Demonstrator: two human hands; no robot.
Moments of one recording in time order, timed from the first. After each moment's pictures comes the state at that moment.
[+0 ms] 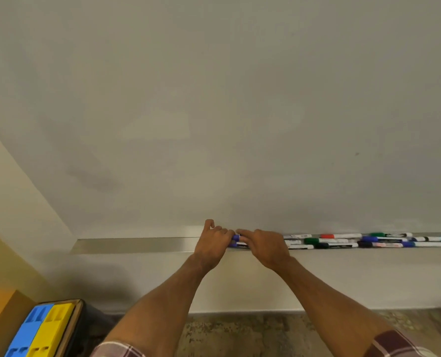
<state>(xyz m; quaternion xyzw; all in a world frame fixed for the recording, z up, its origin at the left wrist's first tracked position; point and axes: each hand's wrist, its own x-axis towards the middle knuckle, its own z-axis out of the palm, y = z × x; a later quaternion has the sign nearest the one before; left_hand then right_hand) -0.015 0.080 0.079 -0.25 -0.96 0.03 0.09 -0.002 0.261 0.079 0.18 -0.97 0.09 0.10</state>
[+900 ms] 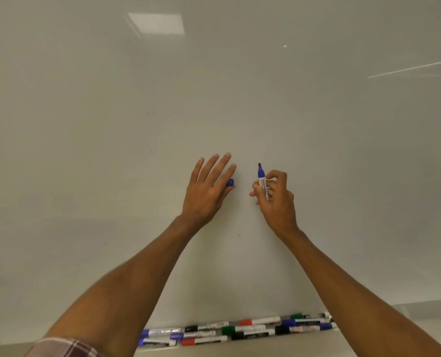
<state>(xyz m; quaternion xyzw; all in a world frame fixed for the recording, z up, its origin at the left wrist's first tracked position) -0.097 0.343 0.366 -0.35 -0.74 -0.05 0.57 -0.033 0.529 0.355 0.17 -0.75 0.47 0.43</state>
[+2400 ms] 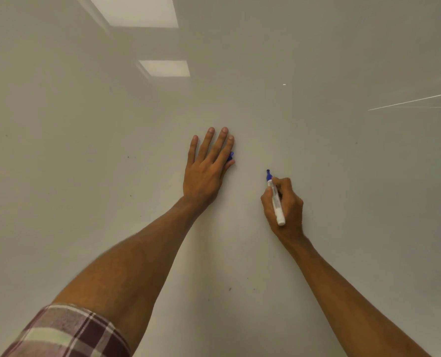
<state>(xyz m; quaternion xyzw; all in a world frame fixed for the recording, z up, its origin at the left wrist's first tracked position) -0.153 0.391 0.495 -0.25 -0.71 0.01 0.66 -0.099 0.579 0.426 0.19 -0.66 0.34 0.64</state>
